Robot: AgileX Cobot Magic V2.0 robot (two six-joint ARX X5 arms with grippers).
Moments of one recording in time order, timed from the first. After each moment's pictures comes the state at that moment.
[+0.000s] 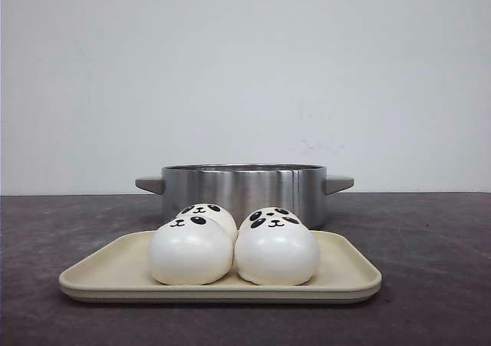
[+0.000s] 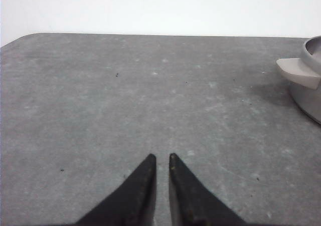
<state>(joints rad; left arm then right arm) 0.07 0.00 0.03 -0.18 0.00 0.01 -0.04 0.00 0.01 -0.17 -0.05 0.00</state>
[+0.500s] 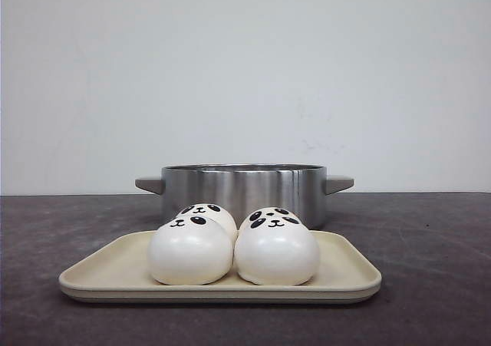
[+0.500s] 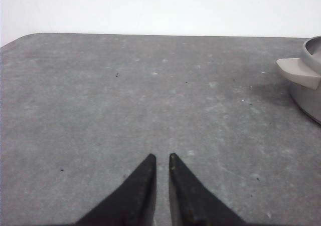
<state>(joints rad) 0.07 0.00 0.03 -0.18 0.00 0.01 -0.04 0.00 0.01 -0.17 -0.05 0.00</state>
